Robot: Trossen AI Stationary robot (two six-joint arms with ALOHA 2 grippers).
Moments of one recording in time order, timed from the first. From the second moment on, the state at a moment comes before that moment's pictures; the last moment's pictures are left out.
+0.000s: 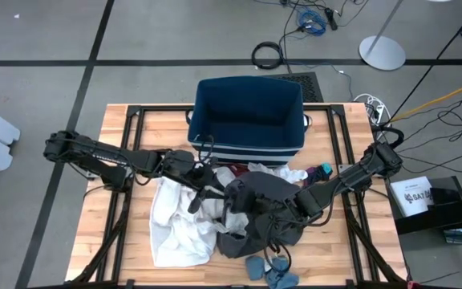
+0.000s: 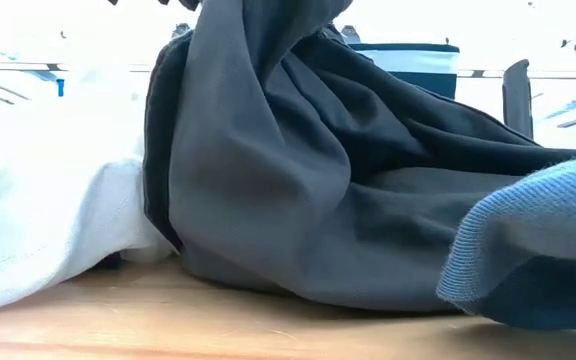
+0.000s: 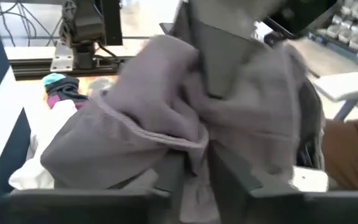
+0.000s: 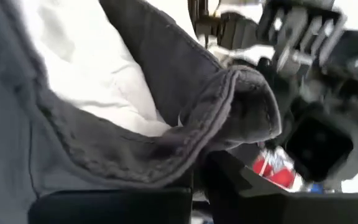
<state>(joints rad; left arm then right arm) -0.12 1.32 0.90 0.08 0.26 -0.02 0.49 1.73 1.56 -0.56 0.81 -1.15</state>
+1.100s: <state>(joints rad) -0.25 1.33 0.76 0.29 0.17 -0.49 0.44 1.49 1.56 -1.26 0.77 0.26</state>
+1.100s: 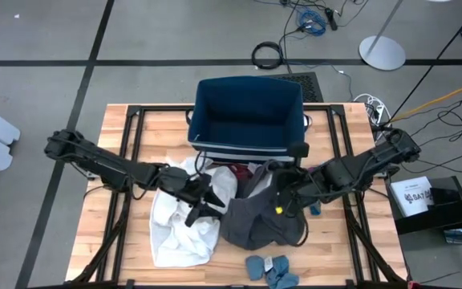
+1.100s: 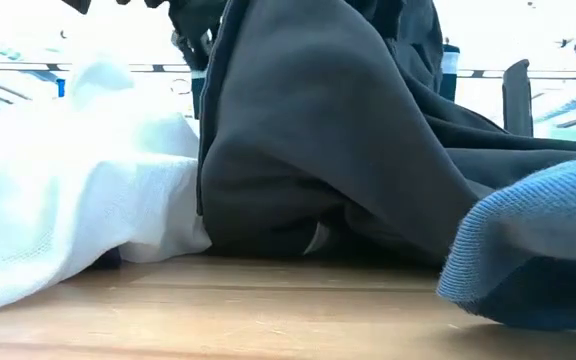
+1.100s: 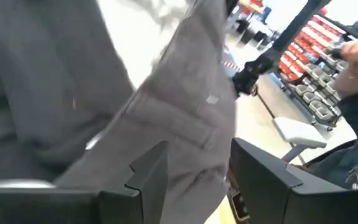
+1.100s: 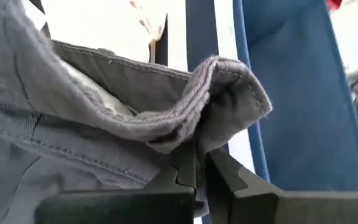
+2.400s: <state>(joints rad) -0.13 1.52 0.63 0.63 0.36 -0.37 0.44 1.50 1.56 -1.57 0.26 1.04</state>
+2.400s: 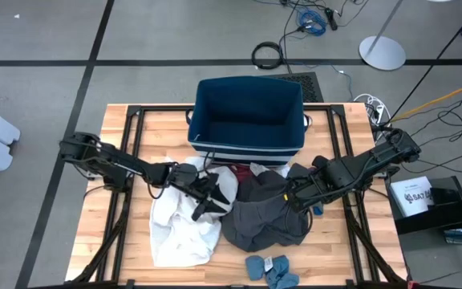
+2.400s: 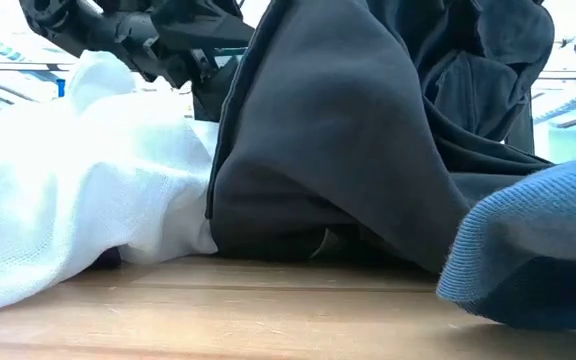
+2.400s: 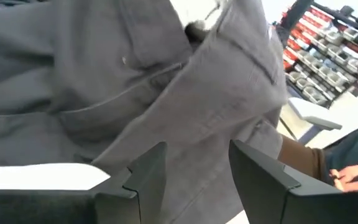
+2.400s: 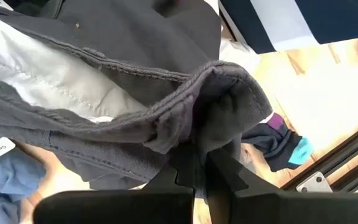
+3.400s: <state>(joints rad) -0.15 1.62 0.82 0.43 0.33 0.44 0.44 1.50 1.56 -1.56 0.20 1.06</state>
